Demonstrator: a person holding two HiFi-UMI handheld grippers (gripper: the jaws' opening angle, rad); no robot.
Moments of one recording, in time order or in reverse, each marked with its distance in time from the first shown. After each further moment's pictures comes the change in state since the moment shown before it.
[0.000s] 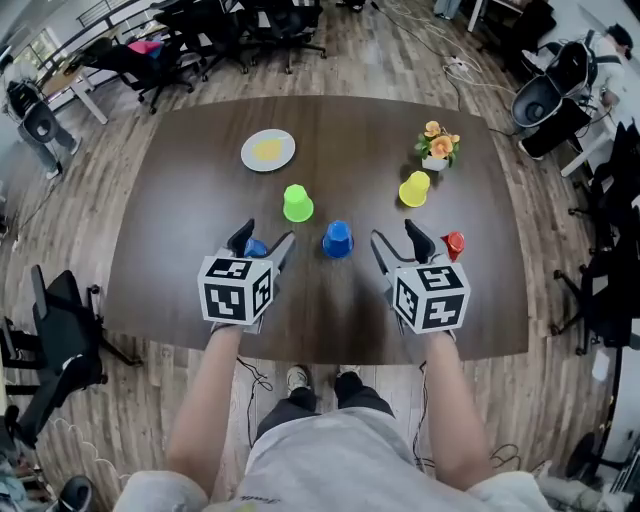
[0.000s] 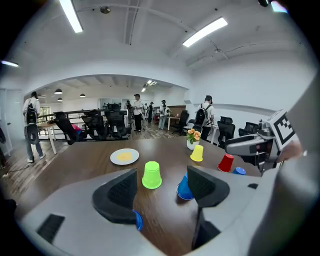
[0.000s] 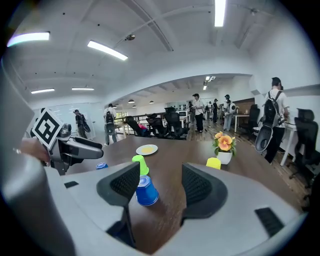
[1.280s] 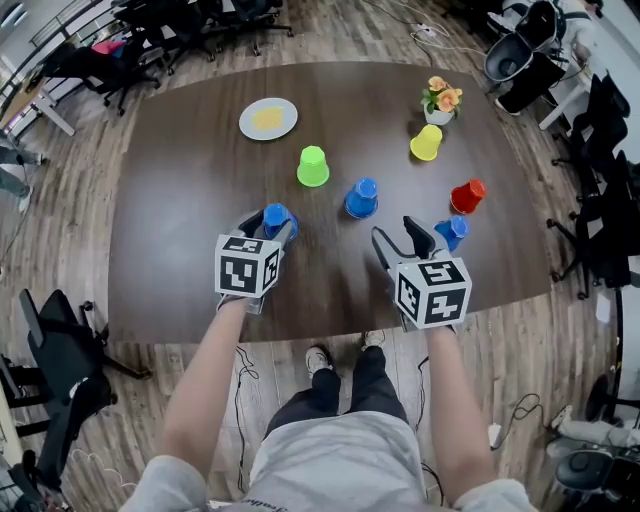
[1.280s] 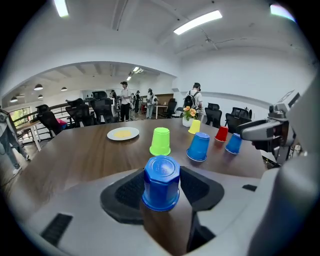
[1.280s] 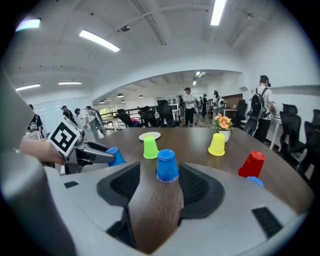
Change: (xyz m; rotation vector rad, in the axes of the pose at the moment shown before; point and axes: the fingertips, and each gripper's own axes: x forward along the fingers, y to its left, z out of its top) left arm 0.024 0.057 -0.099 0.097 0.133 -0.149; right arm -0.003 0.079 -0.071 0.055 0.065 -0.136
